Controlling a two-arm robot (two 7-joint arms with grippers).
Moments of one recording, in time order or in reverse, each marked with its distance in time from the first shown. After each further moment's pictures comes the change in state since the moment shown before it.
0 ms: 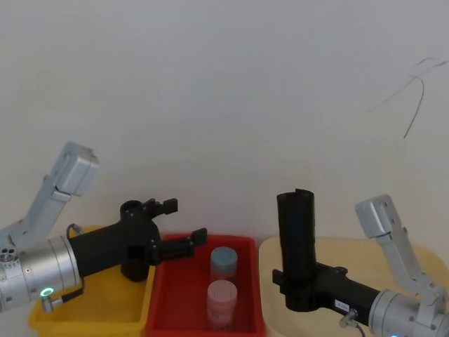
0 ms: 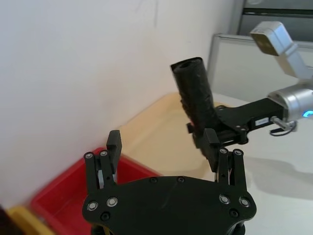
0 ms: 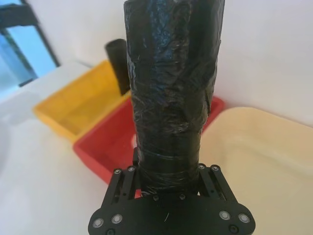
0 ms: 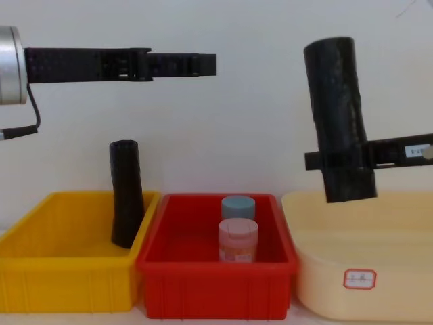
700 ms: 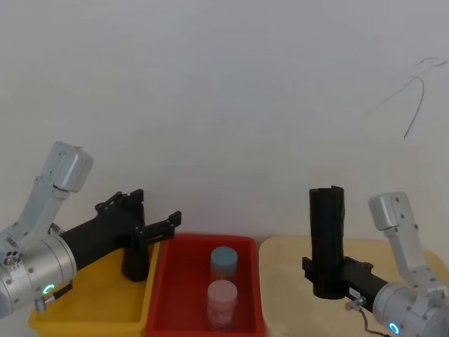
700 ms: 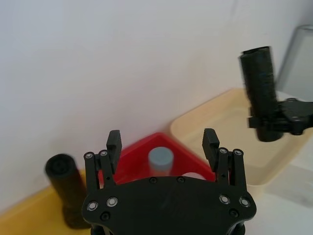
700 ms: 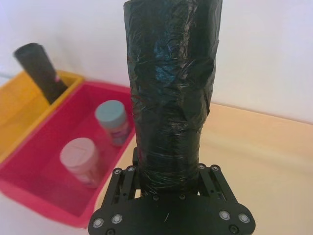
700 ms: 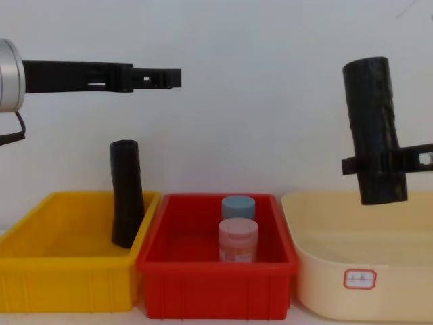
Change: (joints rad) left arm 0.050 -0.022 -0.029 -0.046 0.078 0.029 0.282; right arm -0.002 -0.085 0.050 0.047 -0.056 0.046 -0.237
